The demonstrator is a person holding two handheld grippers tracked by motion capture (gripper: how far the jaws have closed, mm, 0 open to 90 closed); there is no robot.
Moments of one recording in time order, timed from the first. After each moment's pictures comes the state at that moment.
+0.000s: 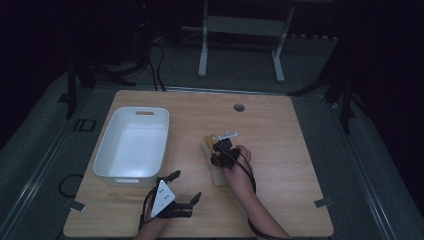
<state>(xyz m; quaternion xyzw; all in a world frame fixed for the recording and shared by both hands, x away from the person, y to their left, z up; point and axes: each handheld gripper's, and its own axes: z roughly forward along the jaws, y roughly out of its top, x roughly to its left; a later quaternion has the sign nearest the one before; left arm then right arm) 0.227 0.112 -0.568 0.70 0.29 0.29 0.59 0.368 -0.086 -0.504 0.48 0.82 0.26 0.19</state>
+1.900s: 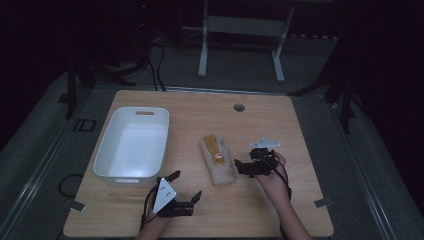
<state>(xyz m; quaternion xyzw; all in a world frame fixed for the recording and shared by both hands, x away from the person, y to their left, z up) 0.230 0.109 -0.565 0.70 0.33 0.27 0.57 0.346 -0.195 -0.499 0.45 0.80 0.34 0.20</state>
